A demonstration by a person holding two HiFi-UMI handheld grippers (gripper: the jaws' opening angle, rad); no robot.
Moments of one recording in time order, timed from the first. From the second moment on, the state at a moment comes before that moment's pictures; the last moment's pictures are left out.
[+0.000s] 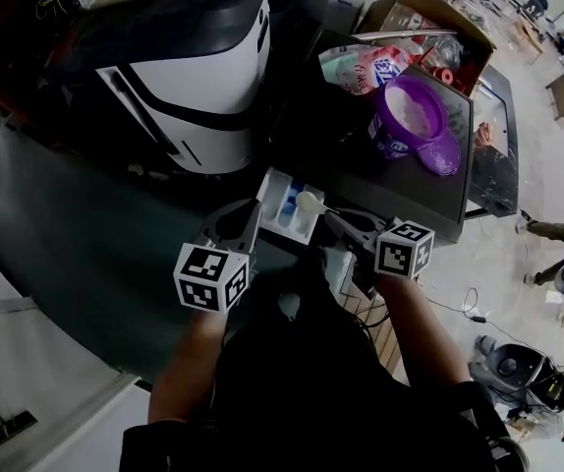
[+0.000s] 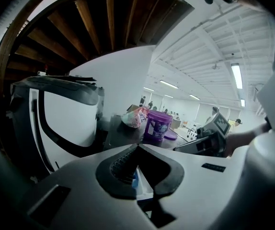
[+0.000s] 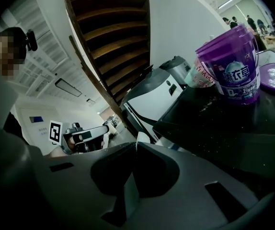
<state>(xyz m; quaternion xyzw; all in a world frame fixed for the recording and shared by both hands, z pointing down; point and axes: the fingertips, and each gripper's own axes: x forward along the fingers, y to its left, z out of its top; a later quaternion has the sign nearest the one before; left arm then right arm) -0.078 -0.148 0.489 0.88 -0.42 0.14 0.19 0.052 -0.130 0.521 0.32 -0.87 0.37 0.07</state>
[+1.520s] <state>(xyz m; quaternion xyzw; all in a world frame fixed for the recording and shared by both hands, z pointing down) -0.092 -0.145 0.510 0.87 -0.42 0.13 0.22 0.032 -0.117 0.596 0.31 -0.86 0.19 0.36</state>
